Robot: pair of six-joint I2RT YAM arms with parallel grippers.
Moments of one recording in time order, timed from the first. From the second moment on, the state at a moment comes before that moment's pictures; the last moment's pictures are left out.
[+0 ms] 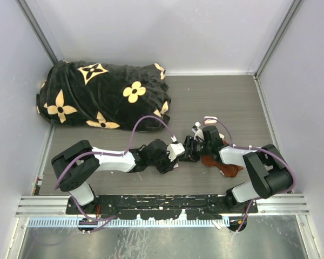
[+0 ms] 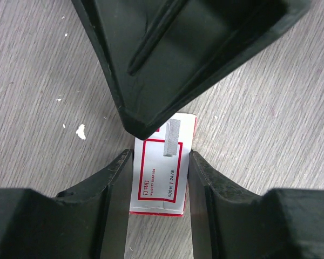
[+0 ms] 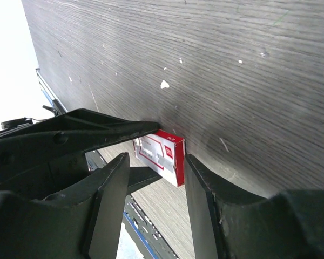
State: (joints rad) left arm -1.04 1.66 0.74 0.19 0.14 0.04; right arm 0.38 1.43 0.44 0.21 -0.68 0.72
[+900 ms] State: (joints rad) left arm -1.05 1.68 0.76 0.18 0.12 0.05; right arm 0.38 1.51 0.41 0.28 -0.75 0.72
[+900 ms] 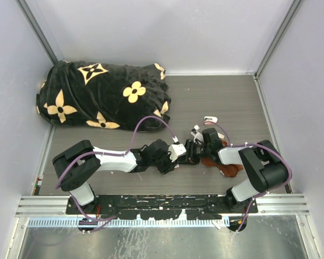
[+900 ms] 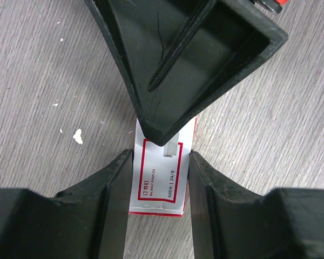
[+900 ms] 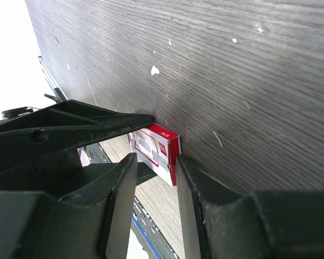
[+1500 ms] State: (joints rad) left arm -1.06 1.68 0.77 0.17 0.12 0.07; right arm 0.39 1.57 0.39 0.37 -0.80 0.76
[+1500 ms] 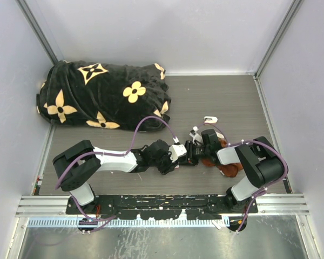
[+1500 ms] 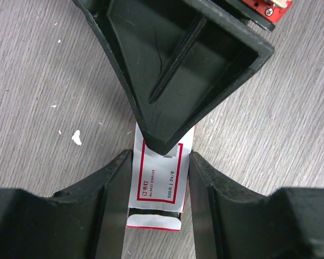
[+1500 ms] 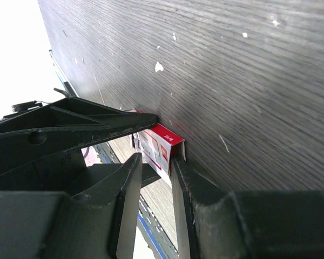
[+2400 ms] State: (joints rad) left arm -1.07 1.68 0.77 0.17 0.11 0.06; right arm 0.41 1.51 0.38 0.29 -0.71 0.70
